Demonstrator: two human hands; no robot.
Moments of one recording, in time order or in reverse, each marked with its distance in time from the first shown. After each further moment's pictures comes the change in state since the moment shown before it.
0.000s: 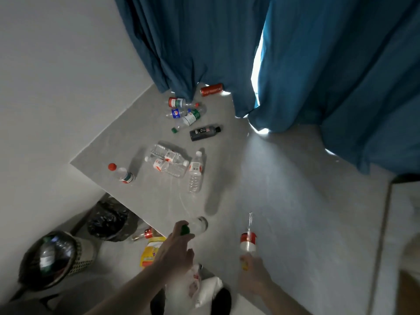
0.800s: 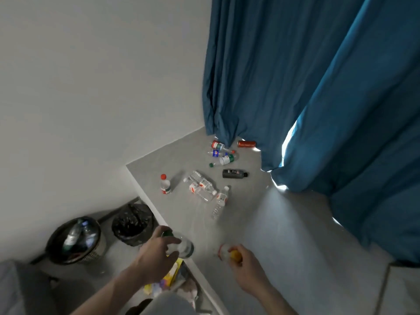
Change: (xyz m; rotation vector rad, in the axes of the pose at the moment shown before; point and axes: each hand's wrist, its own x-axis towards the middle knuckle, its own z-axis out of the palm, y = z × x) left_hand -0.185 -0.066 -0.084 -0.320 0.323 -0.103; right_hand -0.182 -0.130 -0.039 -0.096 0.225 -0.563
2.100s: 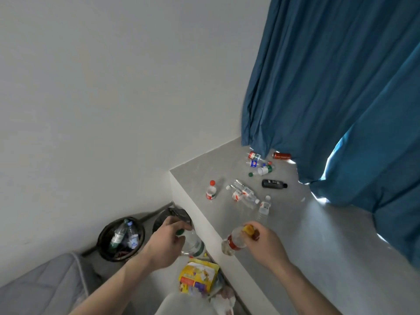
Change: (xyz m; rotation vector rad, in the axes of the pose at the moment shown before) left_hand -0.065 -0.169 -0.151 -0.135 0.156 0.110; right_hand -0.014 -0.217 0.100 -0.104 0.160 -0.140
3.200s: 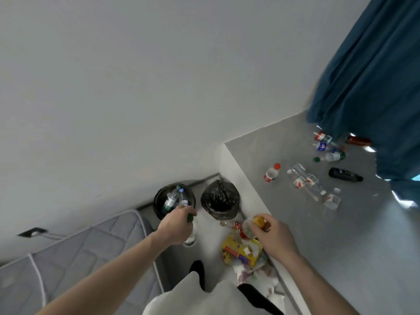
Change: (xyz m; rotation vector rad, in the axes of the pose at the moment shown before) left_hand -0.002 -0.201 -0.097 0.165 -0.126 -0.400; right_hand 0.054 -0.133 0.173 0.014 -0.204 0.010
